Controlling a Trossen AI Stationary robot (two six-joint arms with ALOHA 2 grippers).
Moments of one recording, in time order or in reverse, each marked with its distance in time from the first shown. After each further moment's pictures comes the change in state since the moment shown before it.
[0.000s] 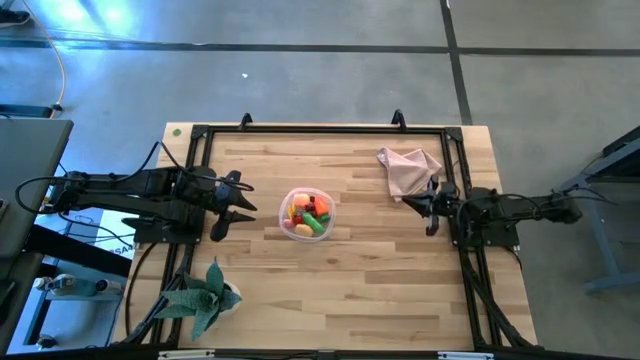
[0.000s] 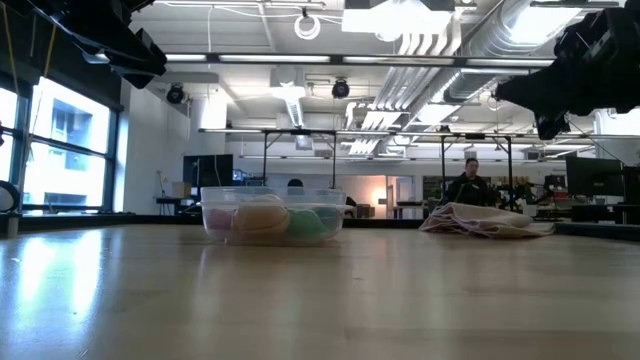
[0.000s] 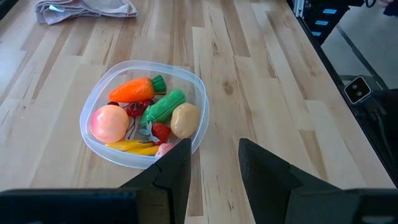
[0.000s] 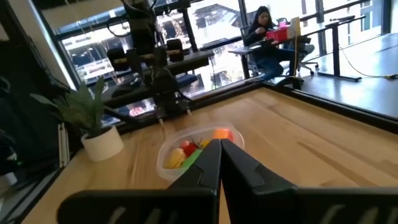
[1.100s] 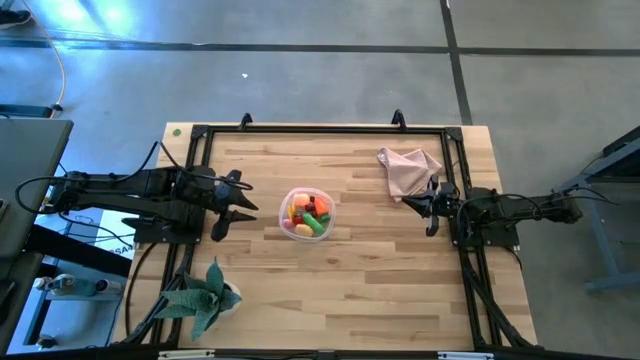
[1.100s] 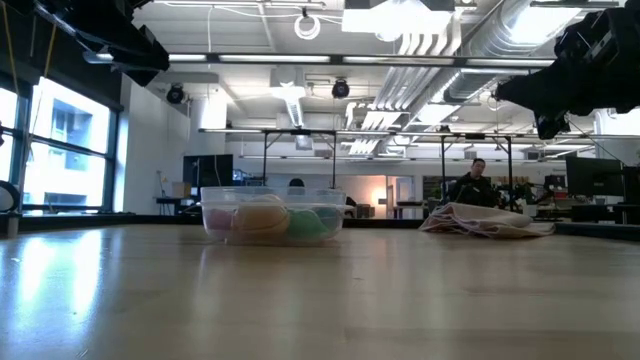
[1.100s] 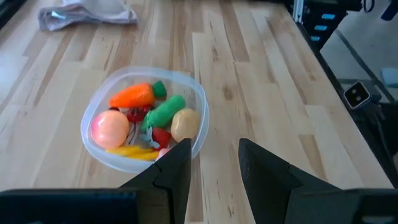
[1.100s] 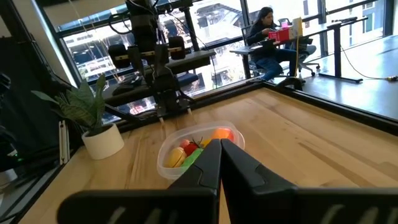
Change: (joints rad) left arm 0.000 0.000 0.000 0.017 0.000 0.000; right arm 0.000 0.003 0.001 -0.004 -0.006 -0.021
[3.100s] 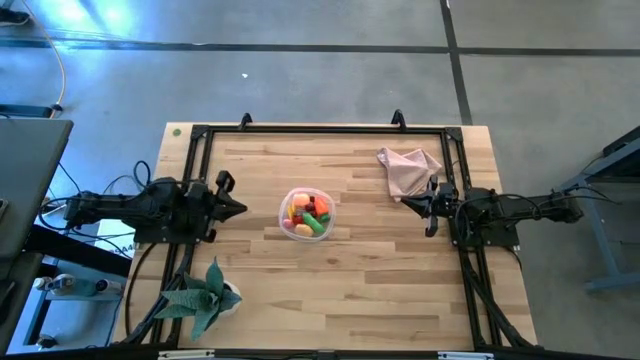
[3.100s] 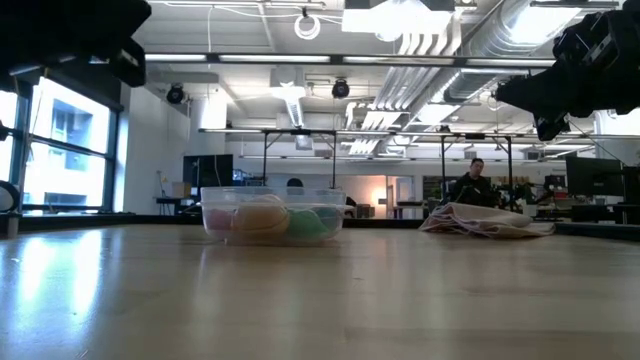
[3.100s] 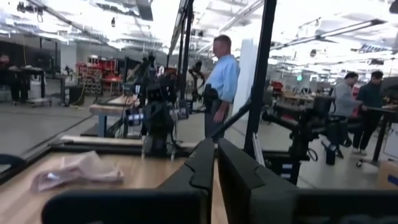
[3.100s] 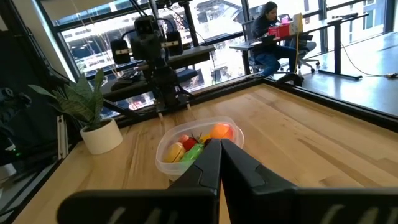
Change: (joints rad) left arm 0.000 -0.495 -0.524 0.821 0.033 -0.084; right arm 0.000 0.019 0.002 0.000 -0.003 0.000
